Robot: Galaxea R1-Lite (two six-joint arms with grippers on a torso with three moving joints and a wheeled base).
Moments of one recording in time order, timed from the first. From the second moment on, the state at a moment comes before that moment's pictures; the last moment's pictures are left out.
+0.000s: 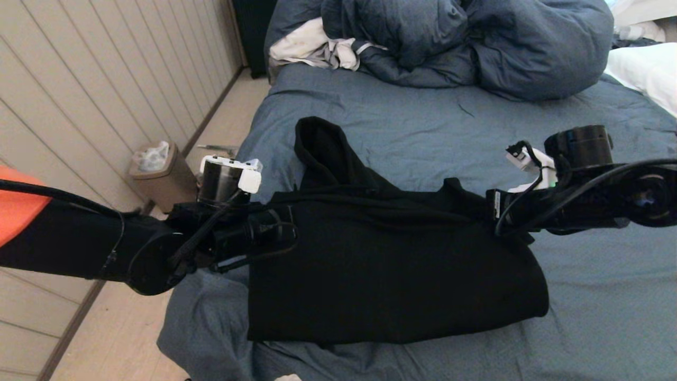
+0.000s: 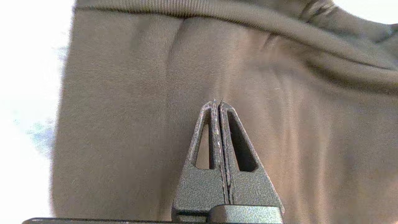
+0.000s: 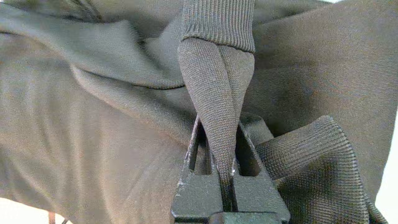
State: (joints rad) left arm -0.60 1.86 -1.01 -0.45 0.05 -0.46; right arm 0.06 1.73 -1.16 0.03 0.31 0.21
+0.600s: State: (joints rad) left arm -0.62 1.62 -0.76 -0.45 0.05 -0.46; right arm 0.07 1.47 -0.93 0.03 0.31 0.20
